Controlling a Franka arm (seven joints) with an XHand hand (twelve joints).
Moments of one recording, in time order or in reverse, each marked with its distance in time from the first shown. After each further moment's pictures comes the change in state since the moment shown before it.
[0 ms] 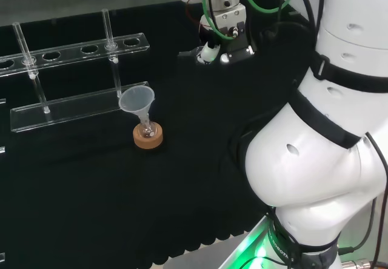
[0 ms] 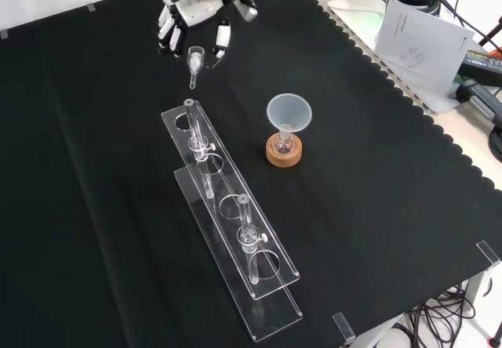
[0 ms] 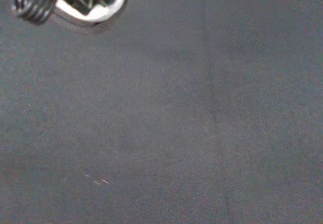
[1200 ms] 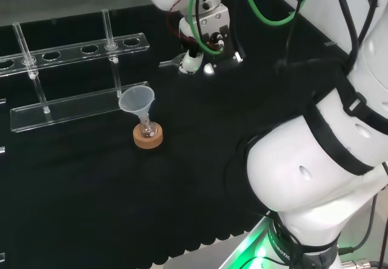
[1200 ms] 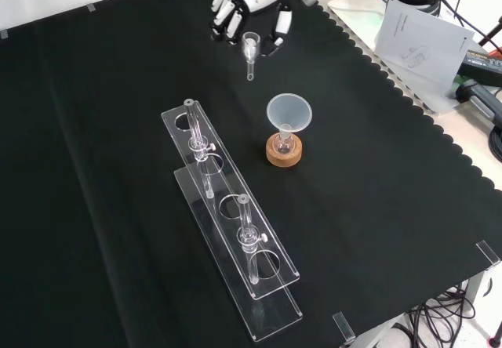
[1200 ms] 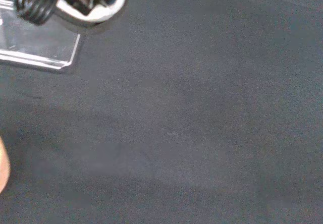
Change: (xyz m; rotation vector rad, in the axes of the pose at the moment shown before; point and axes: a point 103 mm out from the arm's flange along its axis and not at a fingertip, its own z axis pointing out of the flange) arm 0.072 -0.109 -0.045 -0.021 -0.088 -0.033
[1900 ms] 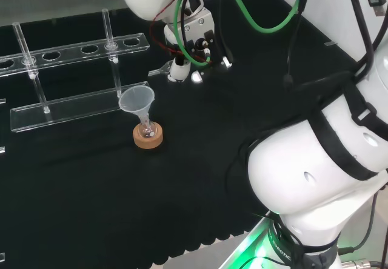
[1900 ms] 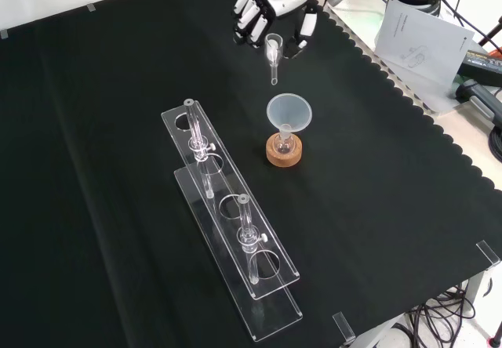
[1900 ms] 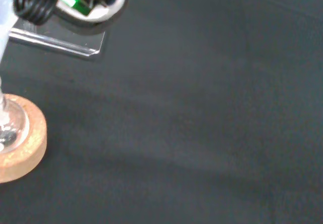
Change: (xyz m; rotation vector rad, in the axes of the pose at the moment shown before) arm 0.033 -0.032 -0.013 0.010 -0.070 -0.017
